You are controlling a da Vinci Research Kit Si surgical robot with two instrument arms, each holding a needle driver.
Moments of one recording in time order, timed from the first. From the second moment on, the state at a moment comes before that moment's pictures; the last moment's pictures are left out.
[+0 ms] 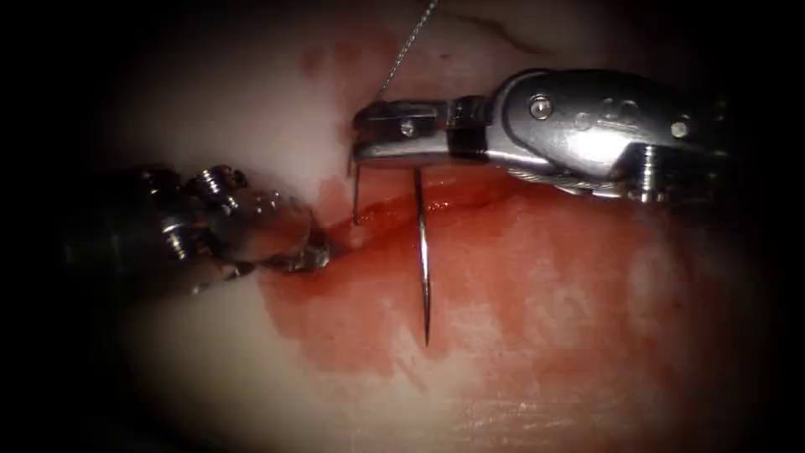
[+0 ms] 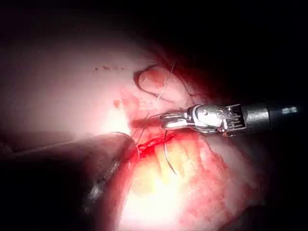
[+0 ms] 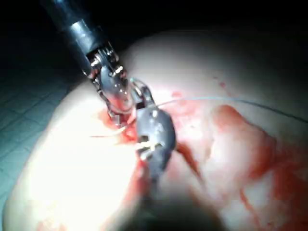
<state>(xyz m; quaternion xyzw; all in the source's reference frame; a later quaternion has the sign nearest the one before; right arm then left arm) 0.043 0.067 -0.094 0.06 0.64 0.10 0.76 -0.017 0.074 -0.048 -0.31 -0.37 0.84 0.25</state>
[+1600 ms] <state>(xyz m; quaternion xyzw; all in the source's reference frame) 0.047 0.068 -0.089 0.00 0.67 -0.04 0.75 -0.015 0.074 -0.056 -0.35 -0.29 0.85 0.27</state>
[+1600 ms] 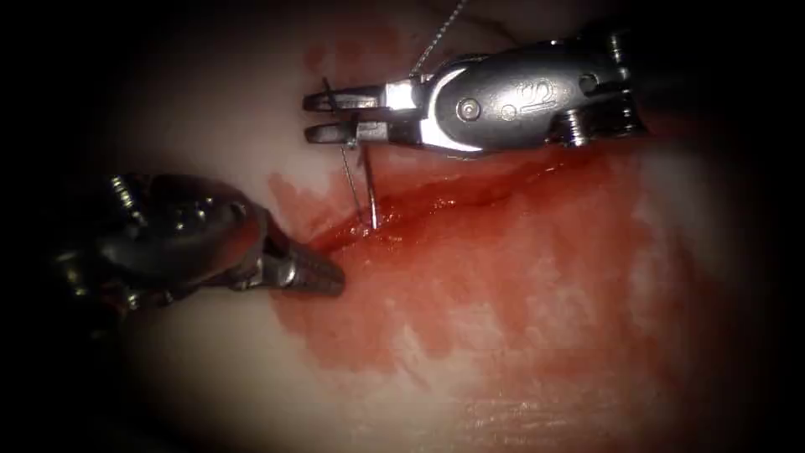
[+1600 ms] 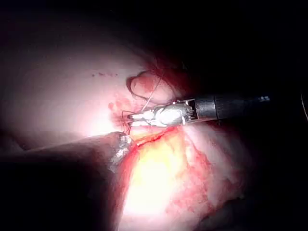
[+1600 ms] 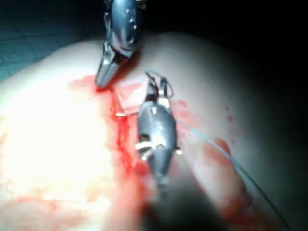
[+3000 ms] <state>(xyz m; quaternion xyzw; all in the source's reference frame) 0.047 0.069 -0.090 0.07 0.66 0.06 0.75 -0.019 0.069 -0.054 -0.36 -0.31 0.85 0.24</state>
